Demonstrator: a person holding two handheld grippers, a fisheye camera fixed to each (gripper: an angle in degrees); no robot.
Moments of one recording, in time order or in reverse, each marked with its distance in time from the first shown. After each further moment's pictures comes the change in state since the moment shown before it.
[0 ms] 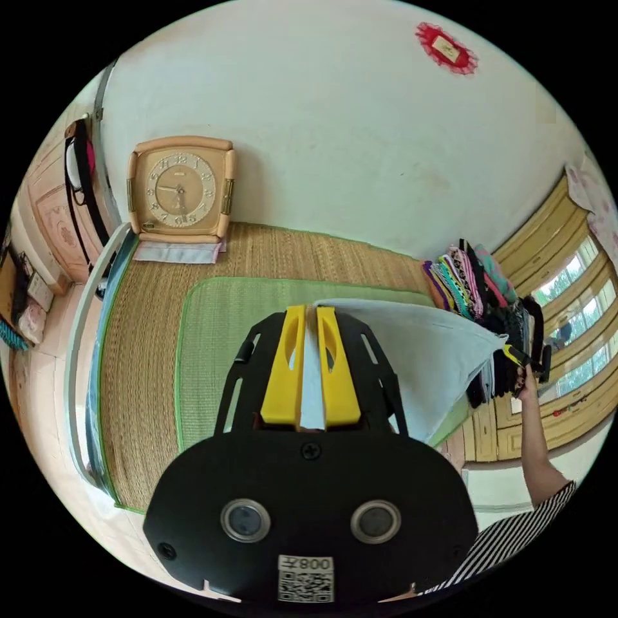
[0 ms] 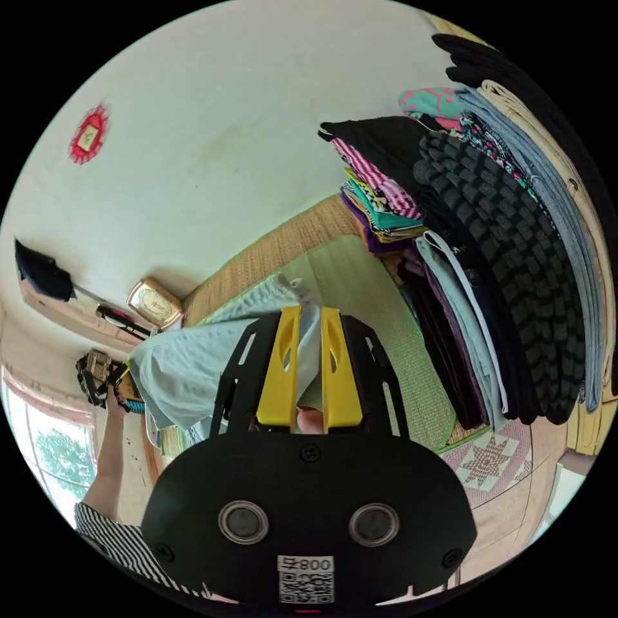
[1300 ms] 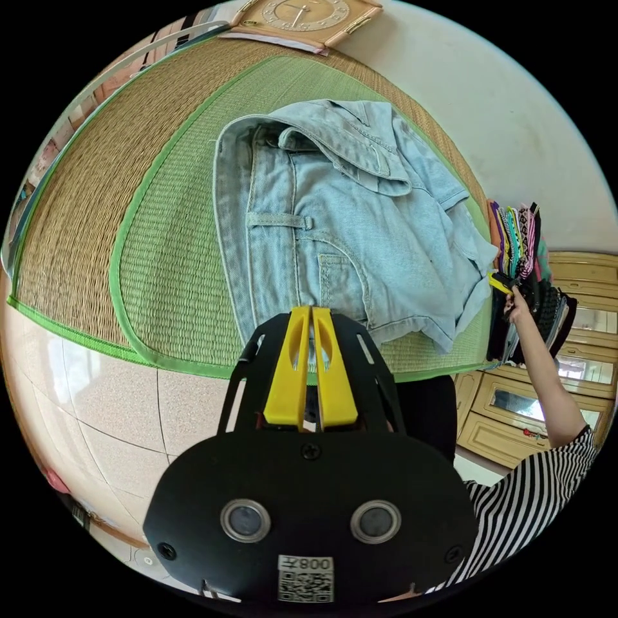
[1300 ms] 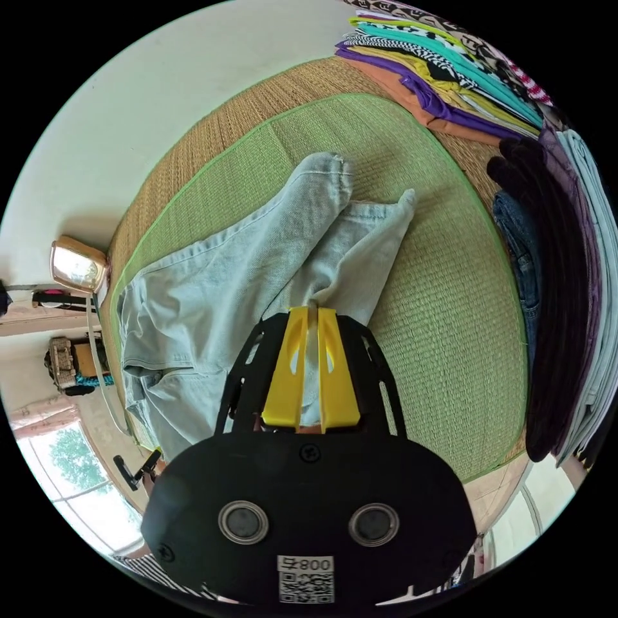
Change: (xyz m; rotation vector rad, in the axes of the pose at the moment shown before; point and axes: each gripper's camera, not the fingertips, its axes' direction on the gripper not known) left arm -0.140 0.166 0.088 -0.405 0.068 -0.325; right arm -0.030 -0.032 0.198 -0.375 0.139 0.003
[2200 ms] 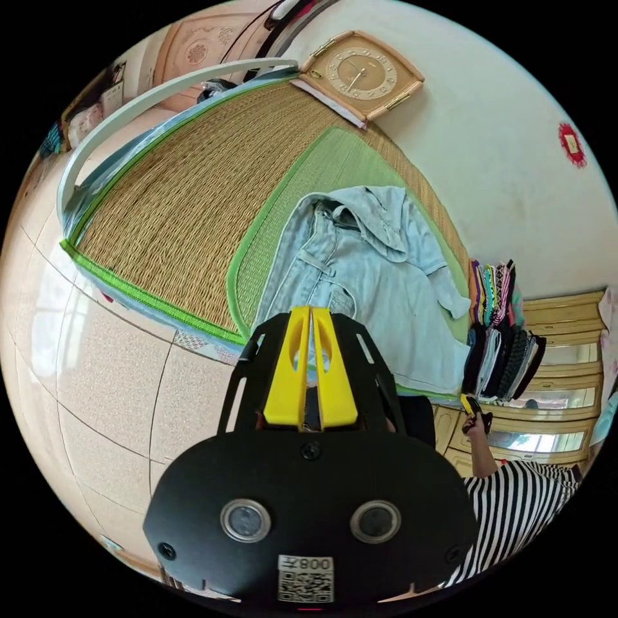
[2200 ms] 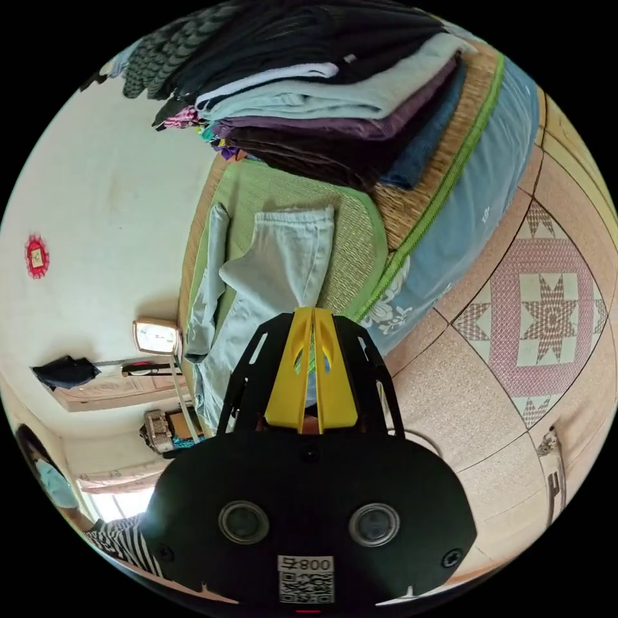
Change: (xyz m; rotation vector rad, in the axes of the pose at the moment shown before) left arm 0.006 0.011 -0.077 0.210 0.068 -0.074; right arm 0.228 0.207 -0.060 0.233 -0.348 0.346
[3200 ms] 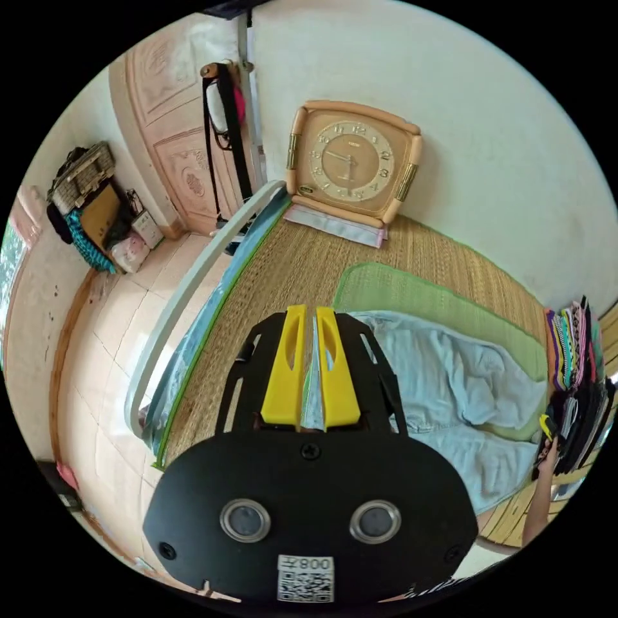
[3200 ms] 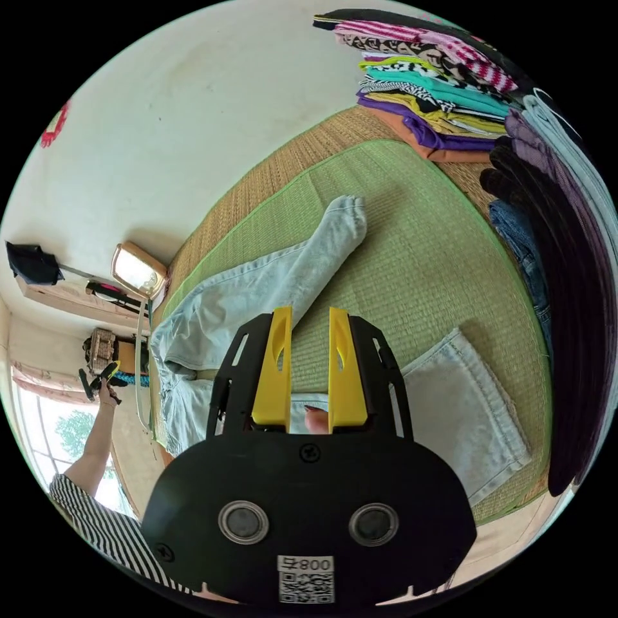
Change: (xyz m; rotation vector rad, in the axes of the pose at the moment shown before) left arm 0.189 -0.208 0.024 0.296 -0.400 0.126; right arm -0.162 -0.132 0.149 -0.062 0.061 -0.412
